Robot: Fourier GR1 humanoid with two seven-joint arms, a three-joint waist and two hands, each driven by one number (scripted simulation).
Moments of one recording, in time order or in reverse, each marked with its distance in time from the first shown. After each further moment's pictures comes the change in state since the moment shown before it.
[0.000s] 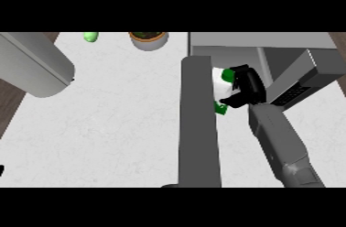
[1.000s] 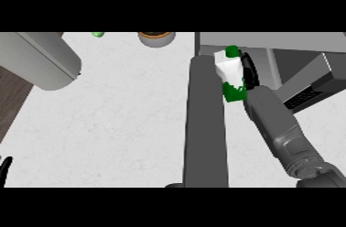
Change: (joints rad) left arm -0.078 0.014 0.021 0.093 0.003 -0.040 -0.009; right arm -0.263 -0.025 -0.009 0.354 0.151 -0.316 -0.301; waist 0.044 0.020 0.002
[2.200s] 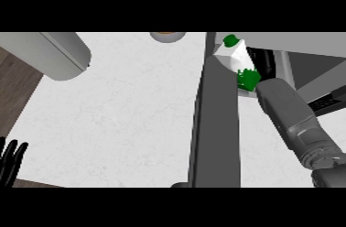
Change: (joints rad) left arm -0.098 0.016 -0.026 0.057 -0.033 -0.010 0.011; right arm -0.074 -0.089 -0.027 0.121 0.042 -0.340 0.044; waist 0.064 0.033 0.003
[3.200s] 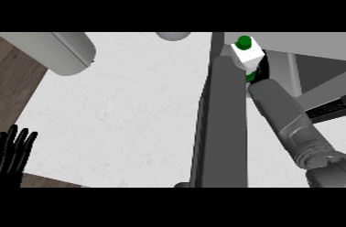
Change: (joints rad) left arm -0.088 0.013 -0.005 0.074 -0.023 0.015 0.021; right arm -0.016 0.029 0.068 0.028 0.082 -0.102 0.042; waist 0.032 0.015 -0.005
